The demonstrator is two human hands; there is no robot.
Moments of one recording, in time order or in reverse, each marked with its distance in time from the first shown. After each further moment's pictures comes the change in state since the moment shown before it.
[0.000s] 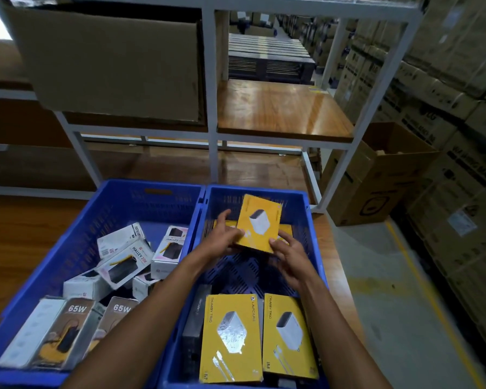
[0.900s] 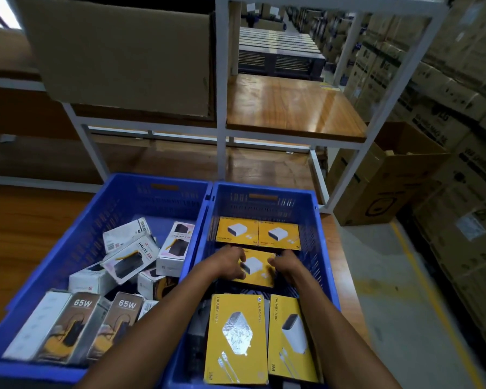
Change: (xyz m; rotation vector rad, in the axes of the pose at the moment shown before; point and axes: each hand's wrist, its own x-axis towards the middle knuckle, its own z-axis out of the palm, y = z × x) left_hand 0.010 -0.044 -0.001 1.079 -0.206 -0.105; right_hand 0.054 0.034 0.000 -0.910 0.151 0.267
